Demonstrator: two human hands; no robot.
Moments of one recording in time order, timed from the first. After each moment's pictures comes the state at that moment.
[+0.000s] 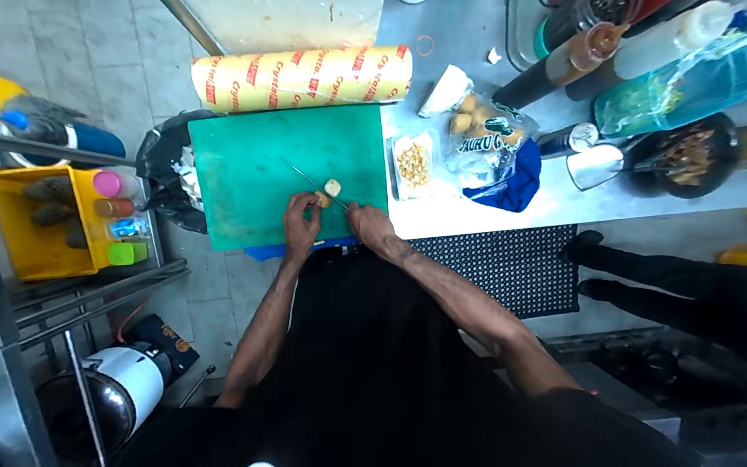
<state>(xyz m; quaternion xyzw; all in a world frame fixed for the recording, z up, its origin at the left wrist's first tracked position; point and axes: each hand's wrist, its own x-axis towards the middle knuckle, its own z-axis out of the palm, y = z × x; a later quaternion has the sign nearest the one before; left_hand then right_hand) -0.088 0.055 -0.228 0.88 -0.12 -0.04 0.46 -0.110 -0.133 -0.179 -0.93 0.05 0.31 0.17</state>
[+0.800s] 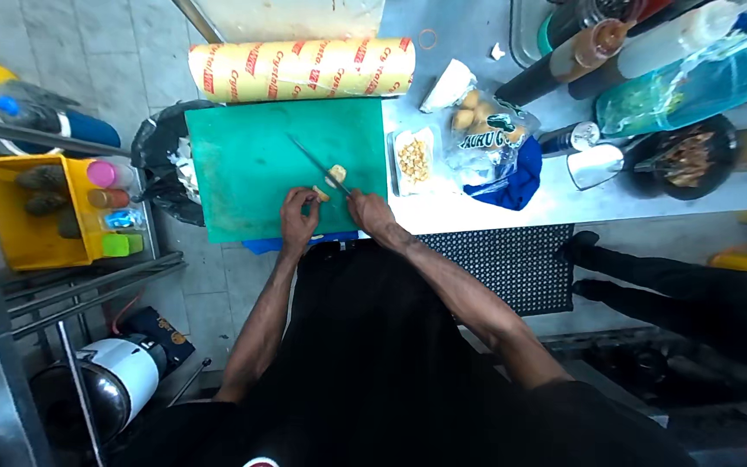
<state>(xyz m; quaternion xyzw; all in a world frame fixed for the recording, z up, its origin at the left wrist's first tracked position) -0.090 0.059 -0.231 0.88 -0.13 -0.03 0.46 -0.097 -0.143 -0.189 -0.93 0.07 0.30 0.21</state>
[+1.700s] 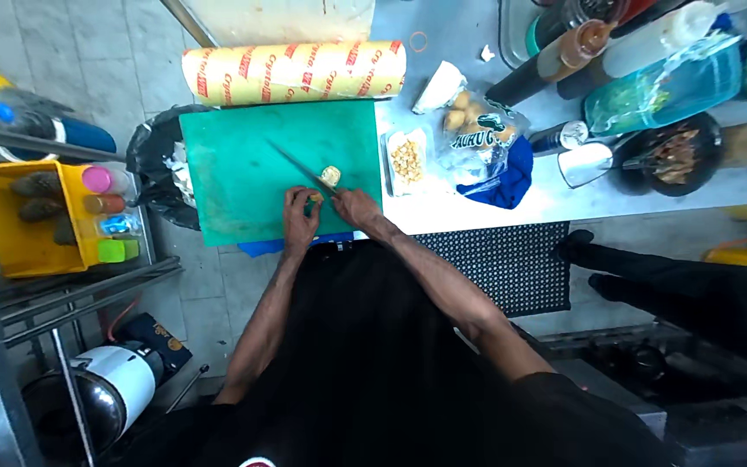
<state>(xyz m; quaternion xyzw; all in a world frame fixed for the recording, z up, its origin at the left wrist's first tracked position) -0.080 0.045 -0.253 0.89 -0.12 -0.01 0.43 -0.078 -0.138 -0.209 -0.91 0.05 0.31 0.26</state>
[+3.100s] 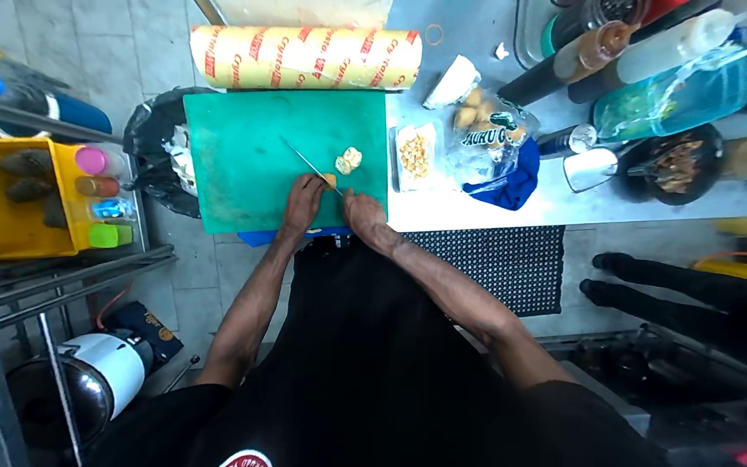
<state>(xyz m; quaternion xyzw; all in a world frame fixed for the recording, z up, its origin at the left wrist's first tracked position) -0.055 0.052 -0.257 0.90 -0.25 -0.04 0.35 -0.101 -0.109 -0.167 -0.93 0.09 0.33 0.13</state>
